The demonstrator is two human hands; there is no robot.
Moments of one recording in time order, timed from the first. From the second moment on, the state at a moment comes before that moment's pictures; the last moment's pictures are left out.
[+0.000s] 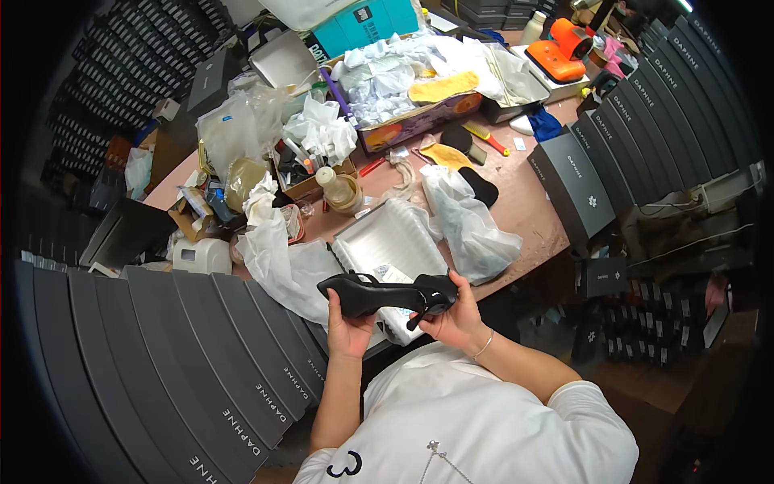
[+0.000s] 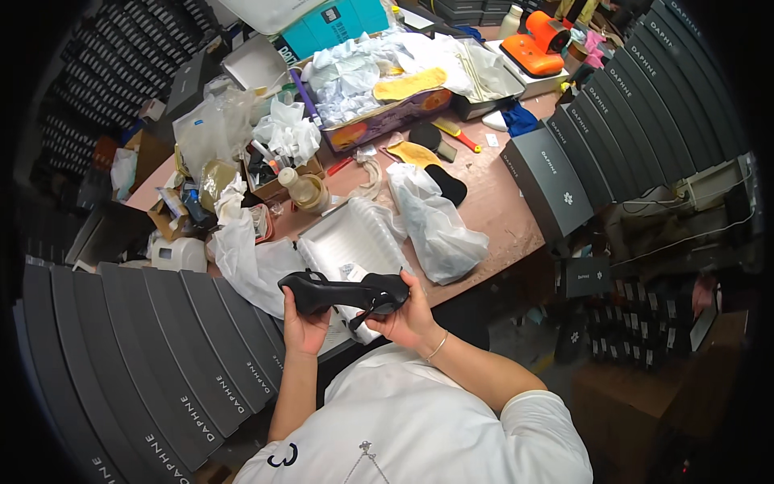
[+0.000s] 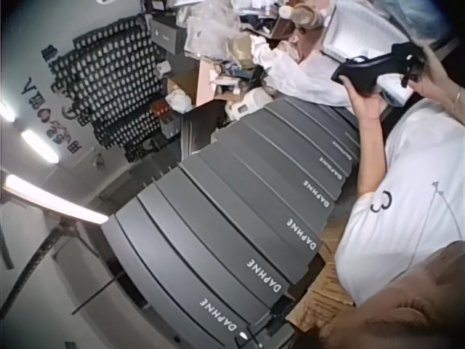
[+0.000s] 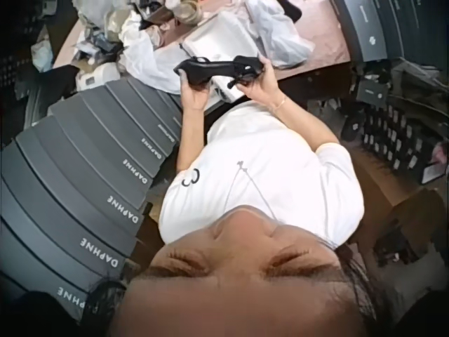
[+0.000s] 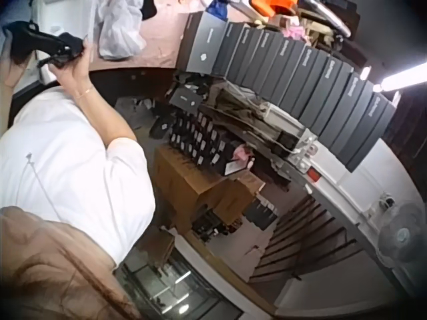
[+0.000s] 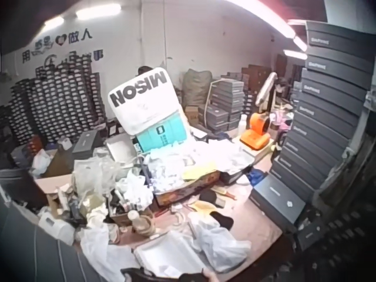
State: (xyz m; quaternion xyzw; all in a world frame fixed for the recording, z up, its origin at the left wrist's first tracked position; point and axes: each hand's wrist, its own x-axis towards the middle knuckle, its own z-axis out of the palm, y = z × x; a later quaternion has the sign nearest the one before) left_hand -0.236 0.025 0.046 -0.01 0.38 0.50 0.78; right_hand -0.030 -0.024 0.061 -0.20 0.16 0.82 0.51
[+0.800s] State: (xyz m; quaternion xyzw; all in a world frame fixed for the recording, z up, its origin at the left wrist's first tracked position) left_hand -0.182 0.063 0.079 0.17 0.39 0.56 0.71; right_hand 0.124 0.080 0.013 -0.66 -0.58 0.28 0.39
